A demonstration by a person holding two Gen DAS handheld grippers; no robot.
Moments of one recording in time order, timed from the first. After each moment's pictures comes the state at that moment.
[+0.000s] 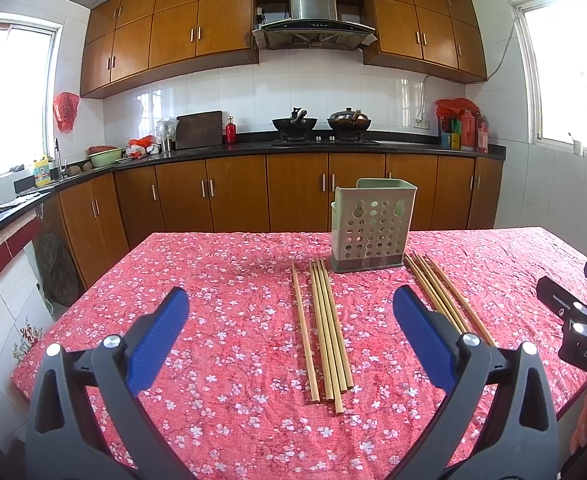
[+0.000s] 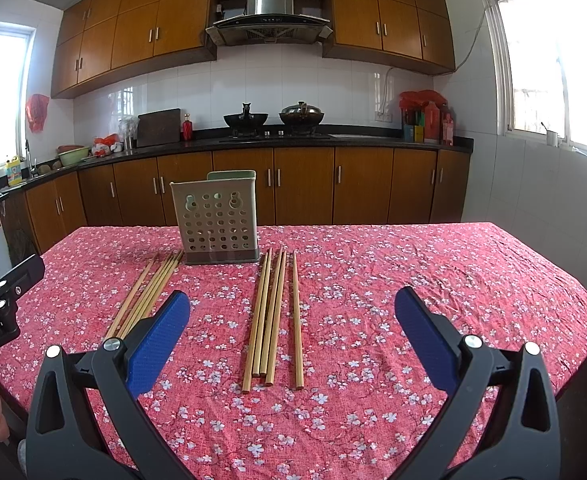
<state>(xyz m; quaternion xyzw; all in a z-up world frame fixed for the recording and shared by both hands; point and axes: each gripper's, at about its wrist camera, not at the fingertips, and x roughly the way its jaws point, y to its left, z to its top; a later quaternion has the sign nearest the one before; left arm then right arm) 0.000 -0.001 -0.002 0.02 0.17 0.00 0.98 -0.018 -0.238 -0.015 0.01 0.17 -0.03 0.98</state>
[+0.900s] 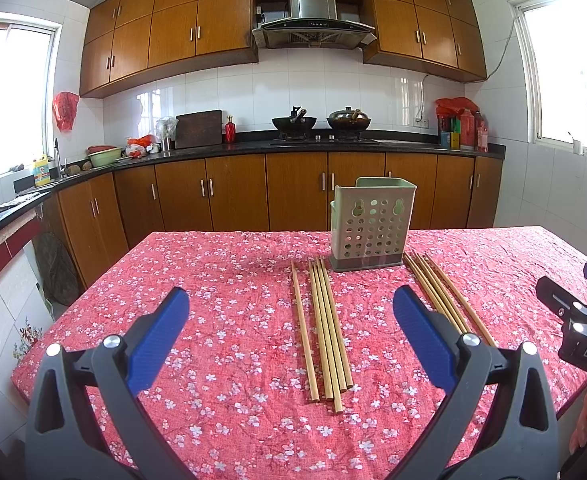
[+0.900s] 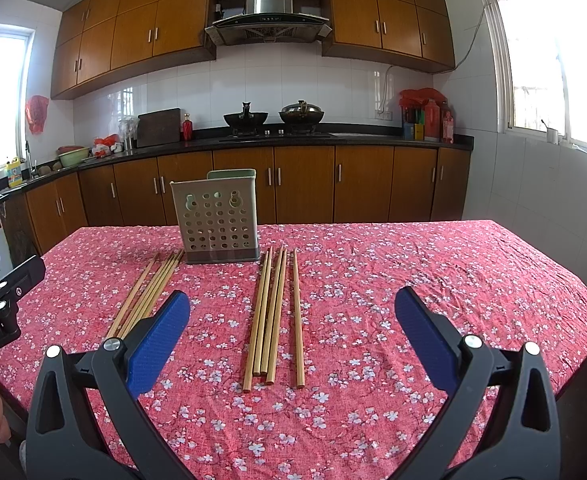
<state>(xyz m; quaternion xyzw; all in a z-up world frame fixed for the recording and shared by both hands) 0.001 -0.011 -0.005 0.02 0.17 0.00 0.98 -0.022 -0.237 -0.011 0.02 0.18 -0.03 0.98</state>
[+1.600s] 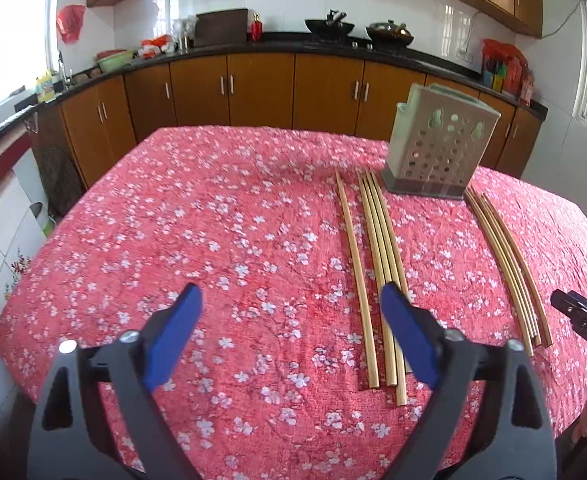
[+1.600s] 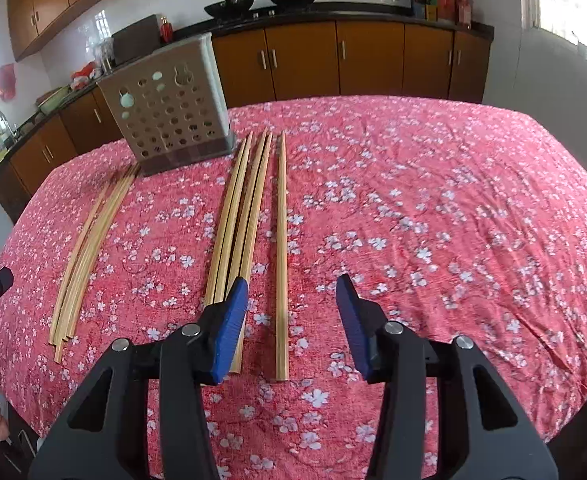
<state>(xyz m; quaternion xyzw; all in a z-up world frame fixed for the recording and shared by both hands) 0.093 0.031 -0.060 -0.03 0.37 0.03 0.93 0.084 -0.264 -0.081 0.07 0.40 -0.01 0.91</state>
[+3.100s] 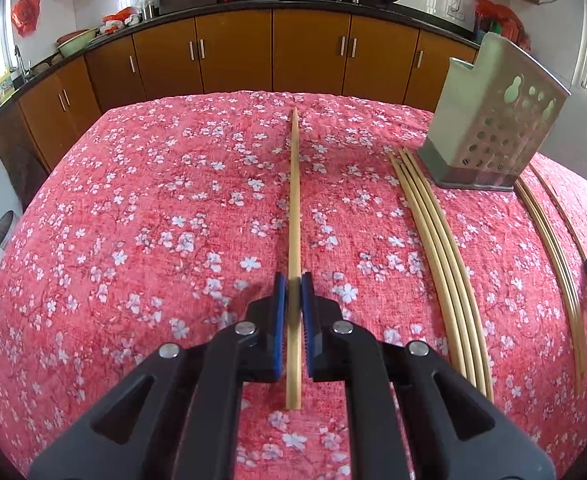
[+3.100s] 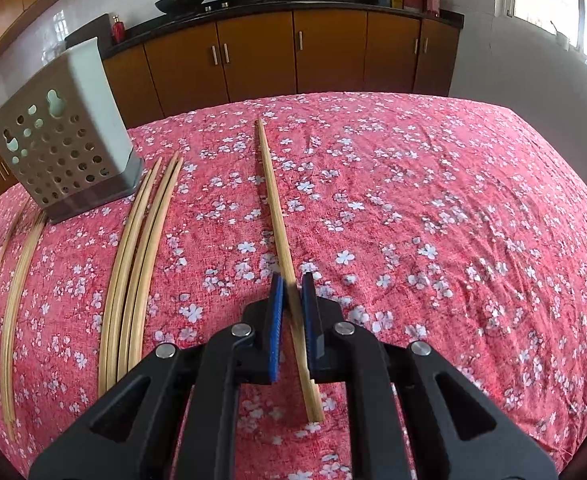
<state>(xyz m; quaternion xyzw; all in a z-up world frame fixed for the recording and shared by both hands) 0.206 0.061 -0.100 -0.01 0.43 -0.01 0.90 0.185 -0.323 -0.104 0.07 0.41 -0.08 0.91</state>
